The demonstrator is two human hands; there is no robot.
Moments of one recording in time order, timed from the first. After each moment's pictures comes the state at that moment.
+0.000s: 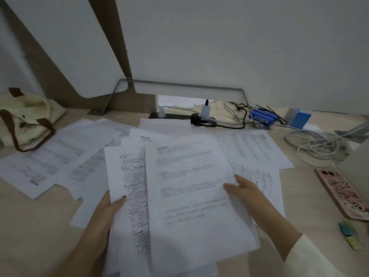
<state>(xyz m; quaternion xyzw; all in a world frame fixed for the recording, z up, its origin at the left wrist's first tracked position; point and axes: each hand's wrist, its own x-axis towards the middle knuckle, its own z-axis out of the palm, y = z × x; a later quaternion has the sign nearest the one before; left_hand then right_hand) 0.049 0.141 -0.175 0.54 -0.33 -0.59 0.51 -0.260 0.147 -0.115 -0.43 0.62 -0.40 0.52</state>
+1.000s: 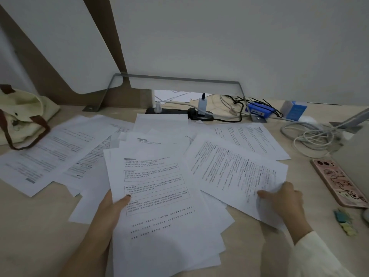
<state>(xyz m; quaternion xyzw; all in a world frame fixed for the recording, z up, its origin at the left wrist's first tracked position) 0.043 0.144 -0.179 0.60 -0.38 -0.54 0.45 -0.328 0.154 -0.152 -0.31 0.90 -0.23 0.21</state>
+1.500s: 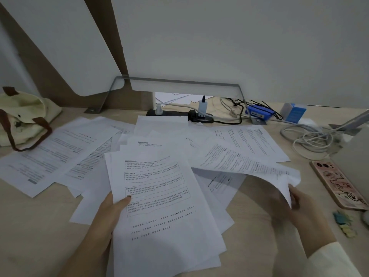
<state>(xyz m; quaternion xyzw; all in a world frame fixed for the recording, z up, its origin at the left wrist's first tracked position) 0.043 0.145 -0.176 0.59 -0.37 -0.56 0.45 -0.332 0.187 -0.131 -0.27 0.70 -0.55 0.38</state>
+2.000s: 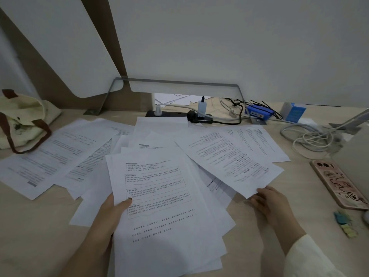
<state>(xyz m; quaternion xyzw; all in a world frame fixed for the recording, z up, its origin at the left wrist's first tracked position) 0.039 0.145 -0.172 0.61 -0.38 -0.55 0.43 -0.305 0.158 -0.152 -0.12 0.62 -0.60 0.49</state>
